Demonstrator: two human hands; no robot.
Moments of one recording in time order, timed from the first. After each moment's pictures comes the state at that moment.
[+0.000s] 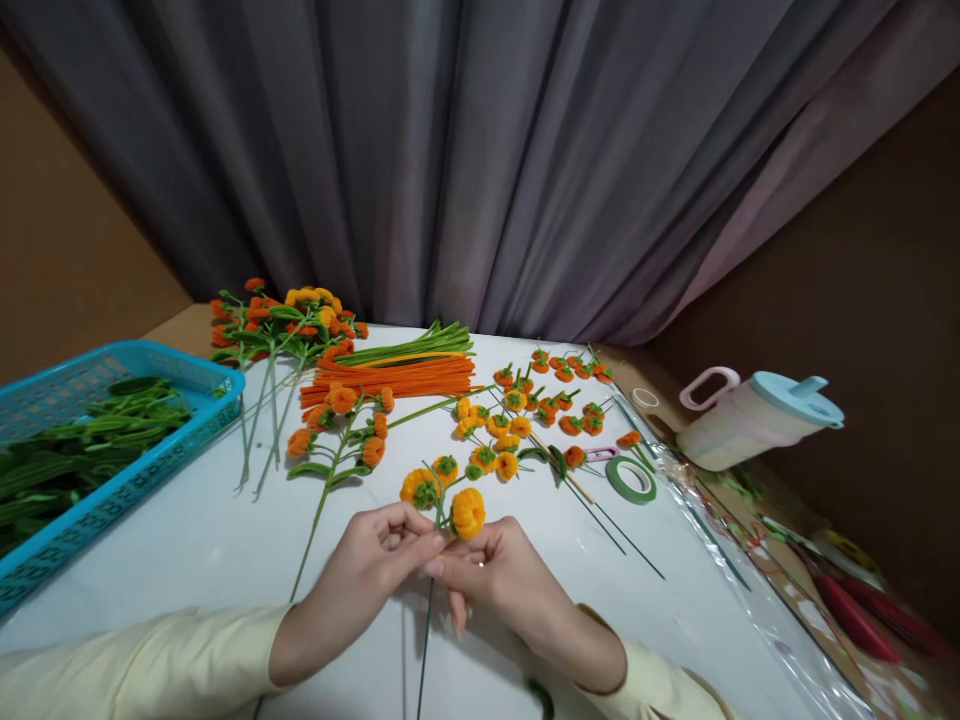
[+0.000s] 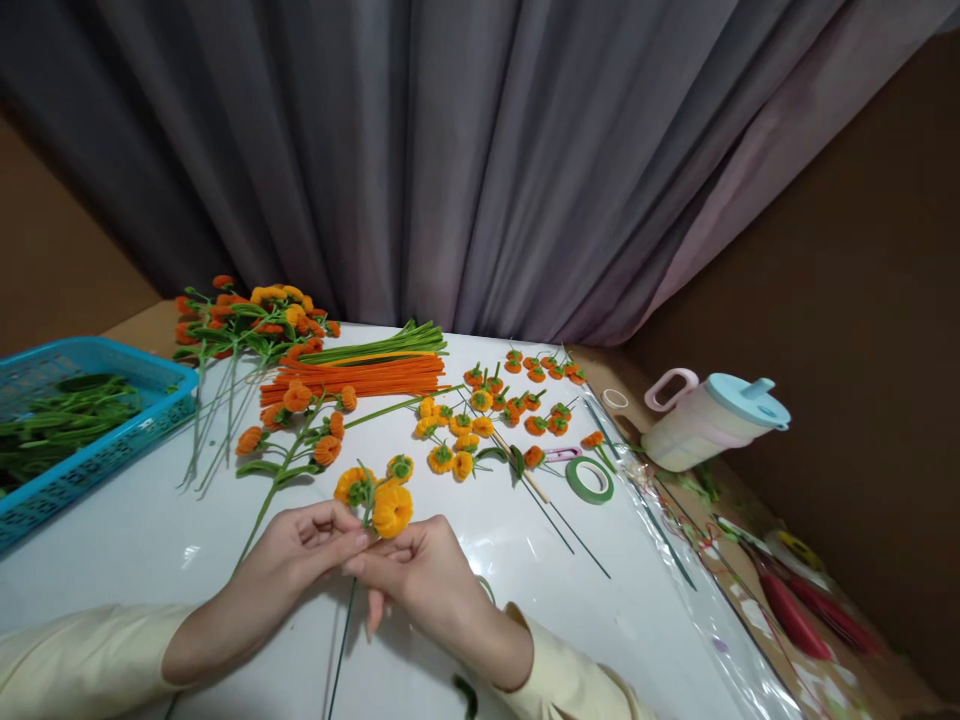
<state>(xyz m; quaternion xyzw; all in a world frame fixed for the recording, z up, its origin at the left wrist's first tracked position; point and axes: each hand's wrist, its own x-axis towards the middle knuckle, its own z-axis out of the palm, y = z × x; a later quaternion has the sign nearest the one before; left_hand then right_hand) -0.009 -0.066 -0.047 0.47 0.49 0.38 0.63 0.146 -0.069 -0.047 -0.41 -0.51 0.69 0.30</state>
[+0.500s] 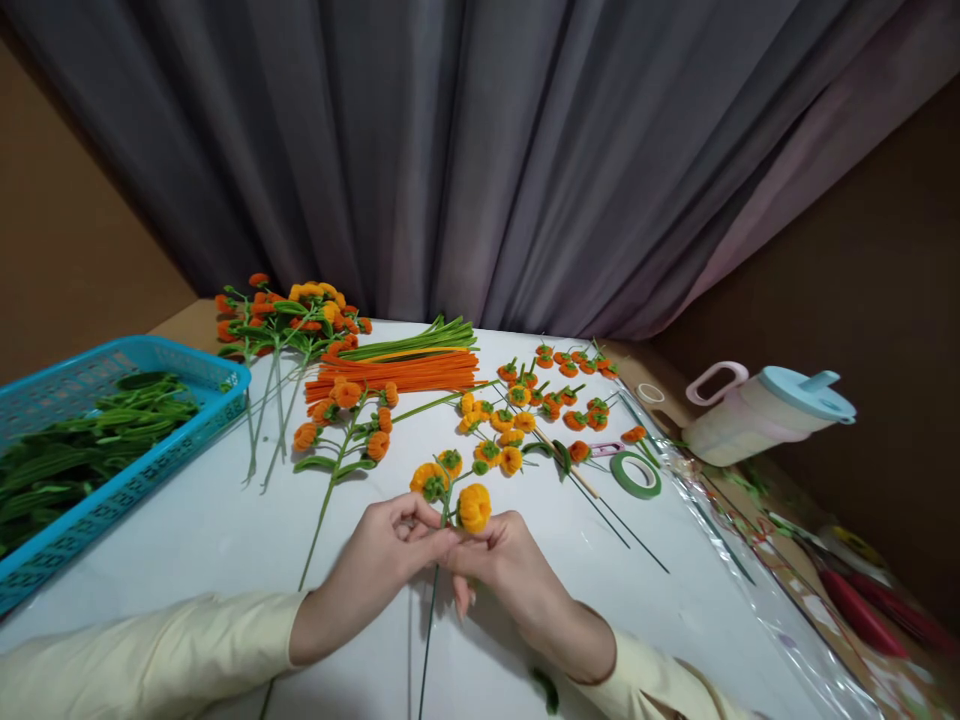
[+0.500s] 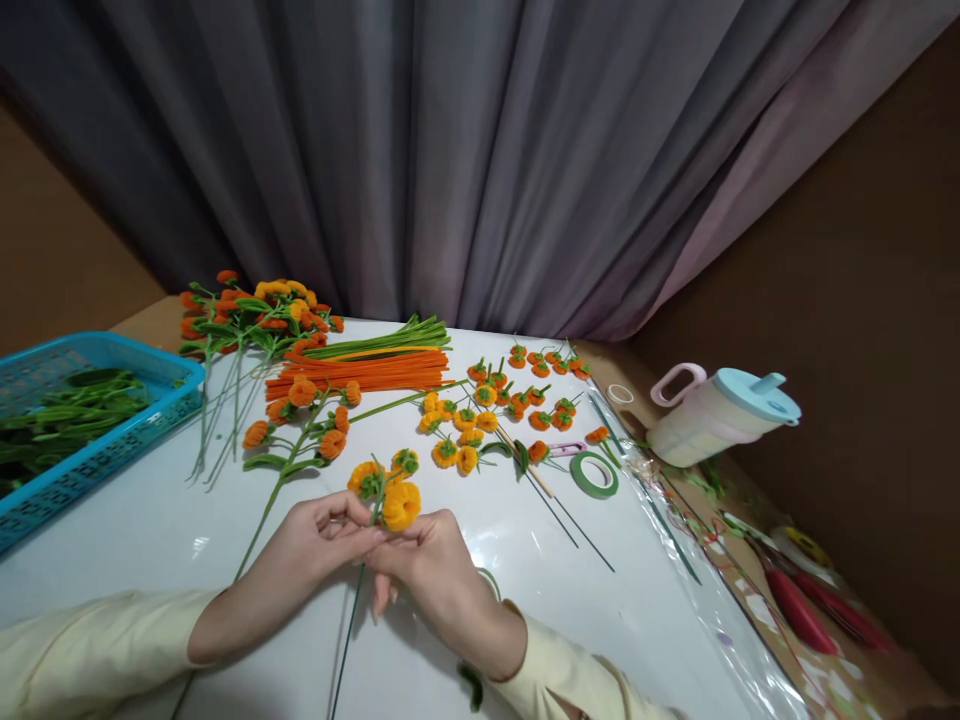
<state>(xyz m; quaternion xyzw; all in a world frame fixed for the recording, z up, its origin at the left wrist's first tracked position) -0.004 -0.062 -0.054 0.49 0.52 0.36 0.59 0.140 -0.068 -0.052 -0.42 -0.46 0.70 0.33</state>
